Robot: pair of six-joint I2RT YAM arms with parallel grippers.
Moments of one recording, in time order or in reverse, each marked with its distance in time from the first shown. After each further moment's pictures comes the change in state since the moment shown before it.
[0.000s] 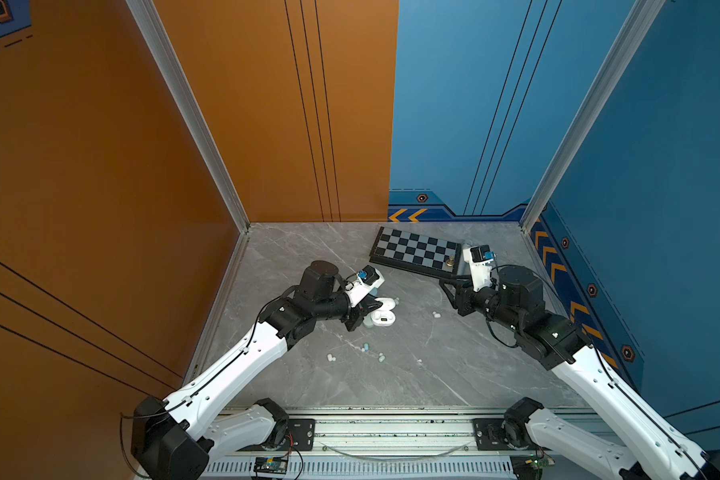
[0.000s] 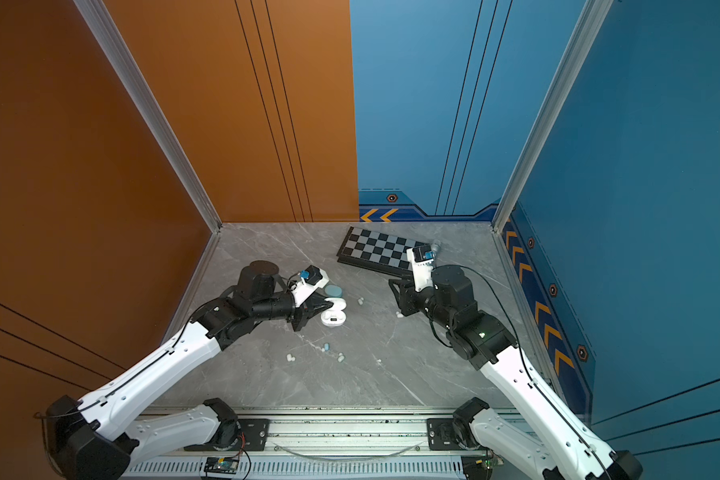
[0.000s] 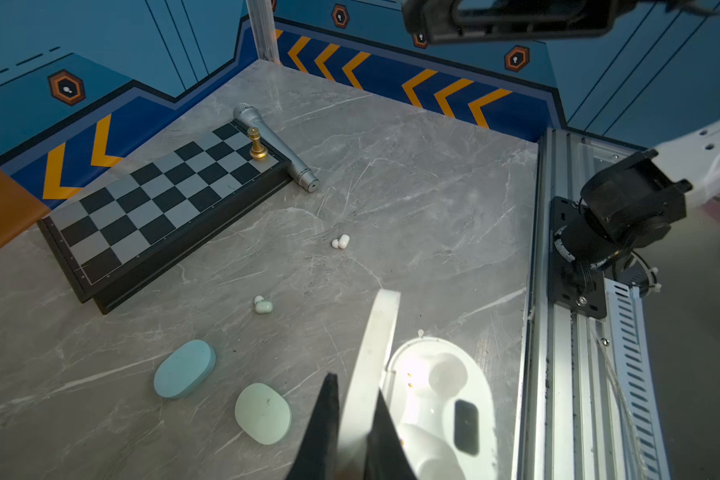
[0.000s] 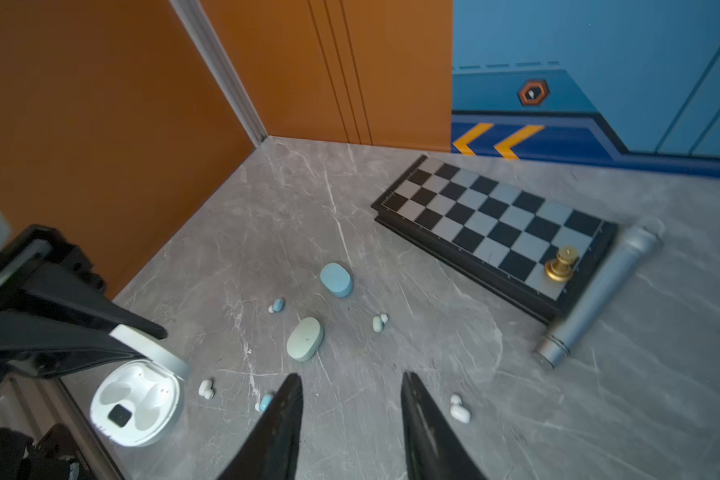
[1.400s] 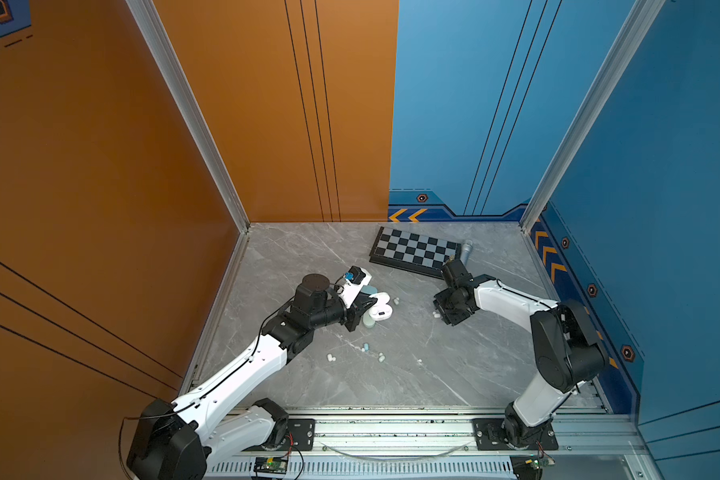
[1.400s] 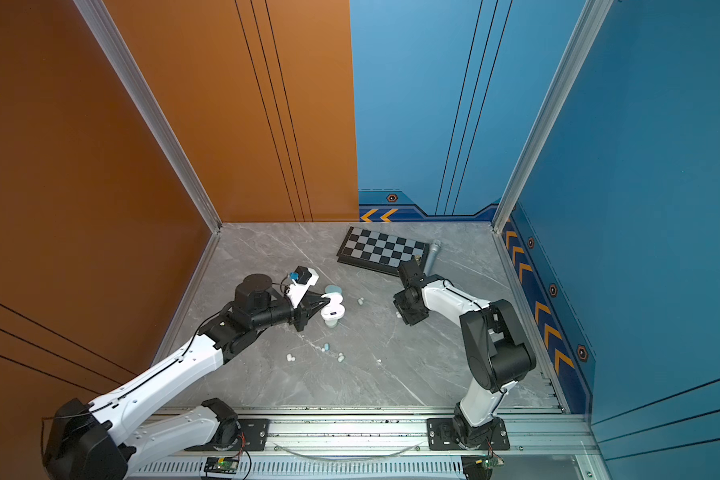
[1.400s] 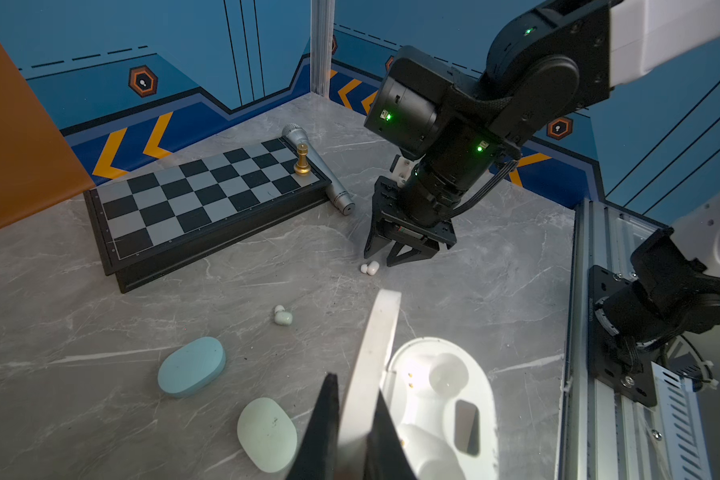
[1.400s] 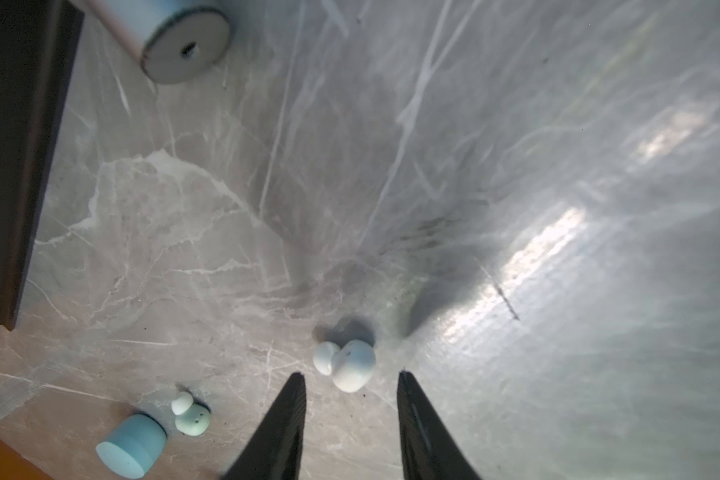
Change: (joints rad) left arm 0.017 -0.043 -0.236 0.334 -0.038 -0.163; right arm -0.139 0.769 0.079 -0.103 -0.009 1.111
